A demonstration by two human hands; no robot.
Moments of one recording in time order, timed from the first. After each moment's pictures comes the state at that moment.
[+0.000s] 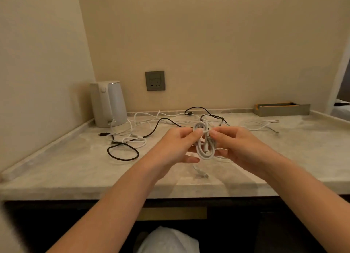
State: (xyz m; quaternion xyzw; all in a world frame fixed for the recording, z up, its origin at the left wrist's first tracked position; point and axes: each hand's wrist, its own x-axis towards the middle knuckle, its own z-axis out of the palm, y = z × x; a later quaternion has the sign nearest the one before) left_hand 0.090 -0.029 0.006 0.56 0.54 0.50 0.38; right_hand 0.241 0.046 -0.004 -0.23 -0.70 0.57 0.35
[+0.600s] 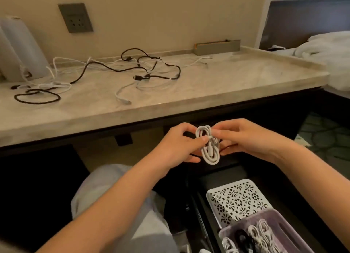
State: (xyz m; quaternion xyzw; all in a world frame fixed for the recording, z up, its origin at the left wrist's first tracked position) left_hand 0.241 -0.058 -0.108 0.56 0.55 0.38 0.49; right_hand 0.423 -0.011 -0.107 -0.40 -0.70 0.55 0.24
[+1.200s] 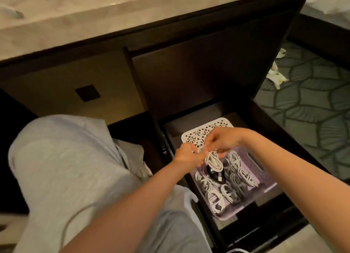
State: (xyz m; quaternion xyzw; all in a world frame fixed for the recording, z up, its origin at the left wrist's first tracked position) left_hand 0.346 -0.065 -0.335 0.52 0.66 0.16 0.52; right_hand 0.499 -0.004 -0.312 -0.50 -0.69 0.52 -0.08
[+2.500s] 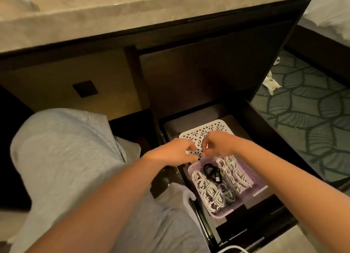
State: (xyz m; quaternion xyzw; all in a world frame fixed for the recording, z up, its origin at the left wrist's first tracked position) left_hand 0.313 -0.054 -0.308 0.78 0.51 -0.07 0.36; right_hand 0.487 -0.028 -0.315 -0.51 -0.79 0.31 -0.10
